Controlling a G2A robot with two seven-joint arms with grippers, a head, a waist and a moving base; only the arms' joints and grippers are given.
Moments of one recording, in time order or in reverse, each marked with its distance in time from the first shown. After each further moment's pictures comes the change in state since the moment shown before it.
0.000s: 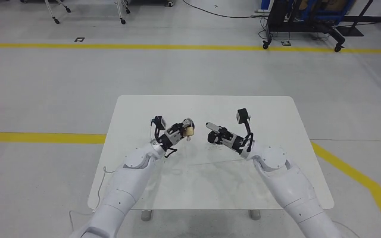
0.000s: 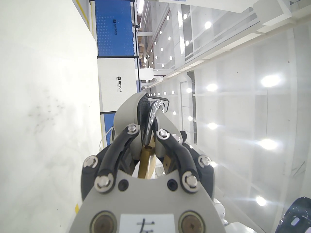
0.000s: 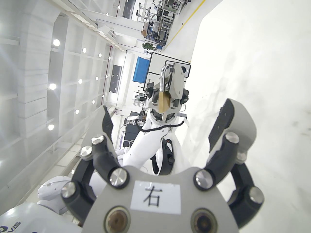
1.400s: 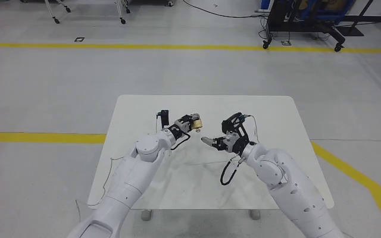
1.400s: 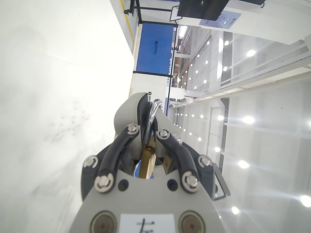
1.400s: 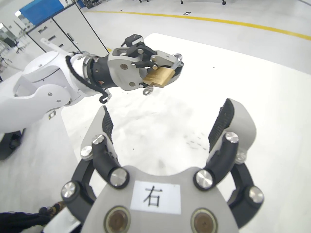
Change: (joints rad) left arm -0.072 -0.023 0.070 -0.120 0.140 0.419 0.269; right arm -0.106 0.060 0.009 -0.316 -1.174 -0.058 -0.271
